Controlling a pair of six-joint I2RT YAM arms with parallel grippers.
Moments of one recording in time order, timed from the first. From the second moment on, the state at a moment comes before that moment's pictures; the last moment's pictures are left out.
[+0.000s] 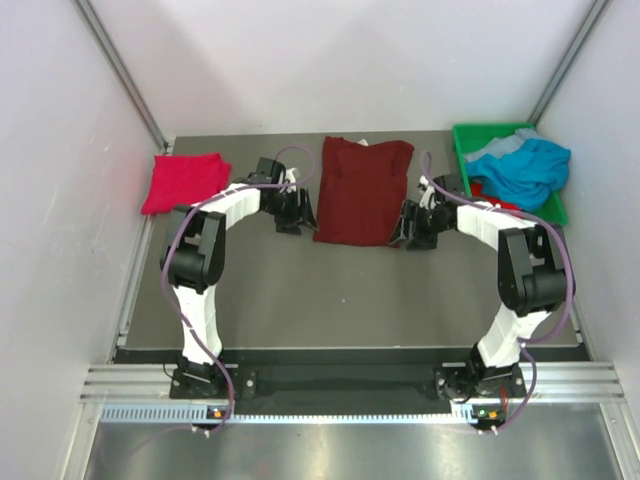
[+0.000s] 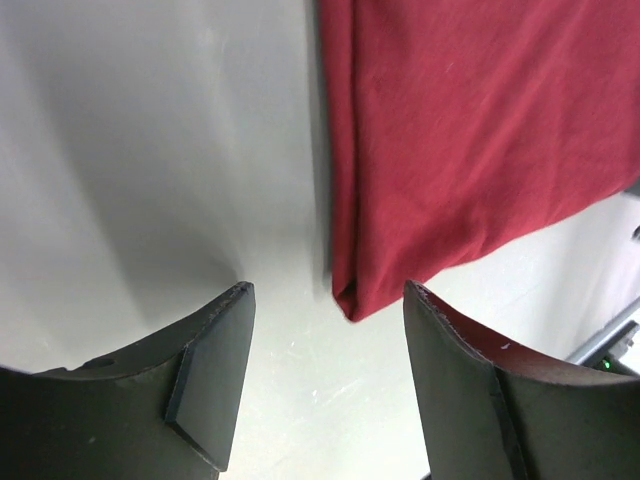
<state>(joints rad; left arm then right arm) -0.28 2.05 1.45 -0.46 0.48 -0.37 0.18 1.76 1.07 -0.40 -0.47 0.37</state>
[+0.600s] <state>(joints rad) -0.29 2.09 1.42 -0.41 0.62 -0.47 0.17 1.87 1.13 -0.33 -0.51 0.40</state>
